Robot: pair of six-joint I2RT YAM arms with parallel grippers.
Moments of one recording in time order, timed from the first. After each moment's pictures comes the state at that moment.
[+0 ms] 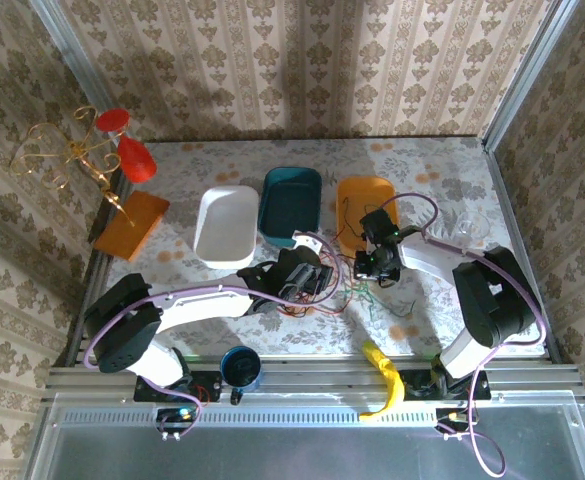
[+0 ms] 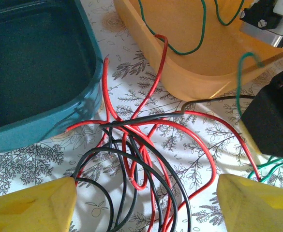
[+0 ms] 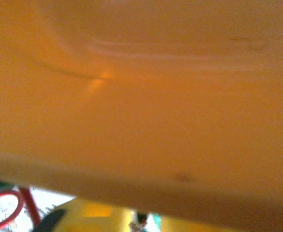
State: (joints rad) left arm -1.10 1.51 0.85 -0.06 -0.39 -0.39; right arm 0.40 1.62 0.89 -0.55 -0.12 0.50
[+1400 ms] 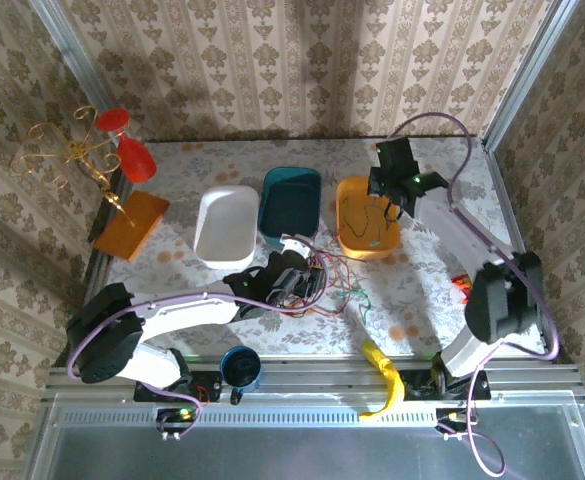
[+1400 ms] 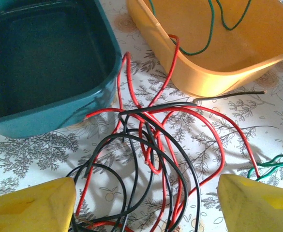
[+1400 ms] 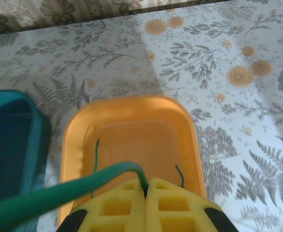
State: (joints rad) left arm -1.09 1.41 0.76 -0.03 -0.39 -0.41; right arm 0.28 1.68 1.44 -0.55 0.29 0.36
